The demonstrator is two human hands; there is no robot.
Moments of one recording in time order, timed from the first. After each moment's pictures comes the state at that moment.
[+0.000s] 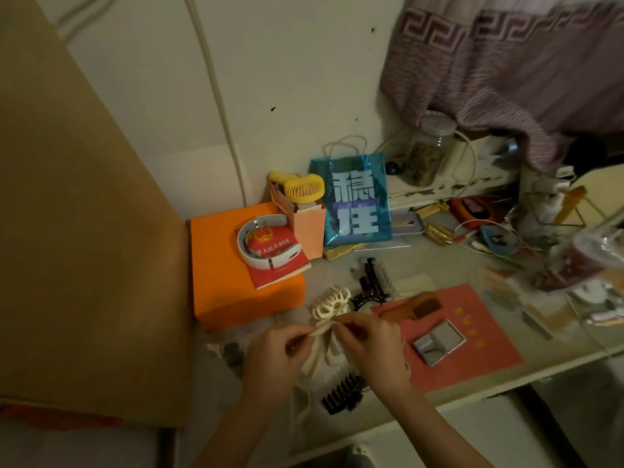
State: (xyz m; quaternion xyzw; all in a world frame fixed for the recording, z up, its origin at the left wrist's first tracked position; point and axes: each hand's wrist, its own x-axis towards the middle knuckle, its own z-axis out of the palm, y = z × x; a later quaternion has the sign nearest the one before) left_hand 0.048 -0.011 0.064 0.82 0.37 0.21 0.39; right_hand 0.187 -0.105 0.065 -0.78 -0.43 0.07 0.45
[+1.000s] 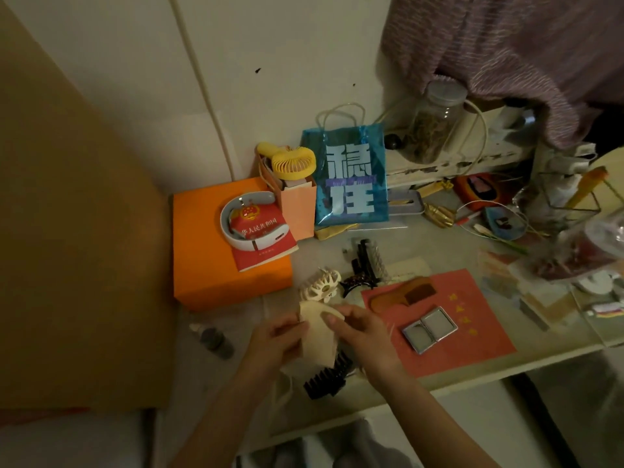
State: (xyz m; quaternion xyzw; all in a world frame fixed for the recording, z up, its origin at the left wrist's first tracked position) left_hand 0.086 -0.013 0.028 0.47 0.46 0.17 0.74; right_hand 0.219 -0.106 0.030 -0.65 -0.15 0.46 0.59
